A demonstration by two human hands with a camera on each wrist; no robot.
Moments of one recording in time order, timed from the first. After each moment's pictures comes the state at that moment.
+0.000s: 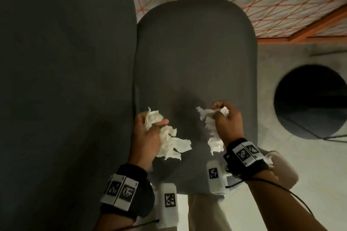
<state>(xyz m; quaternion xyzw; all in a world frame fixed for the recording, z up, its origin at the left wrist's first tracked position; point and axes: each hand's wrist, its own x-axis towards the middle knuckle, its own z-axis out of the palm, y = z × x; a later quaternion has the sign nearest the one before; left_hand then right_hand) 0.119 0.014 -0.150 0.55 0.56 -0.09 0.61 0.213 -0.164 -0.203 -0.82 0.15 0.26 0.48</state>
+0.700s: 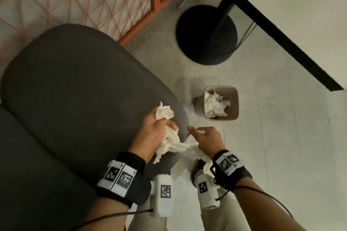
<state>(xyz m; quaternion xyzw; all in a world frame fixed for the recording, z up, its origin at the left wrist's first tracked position) 0.129 -0.168 -0.113 0.67 0.14 -0.44 0.58 0.025 -0.321 -0.179 -0.76 0.42 0.24 0.43</state>
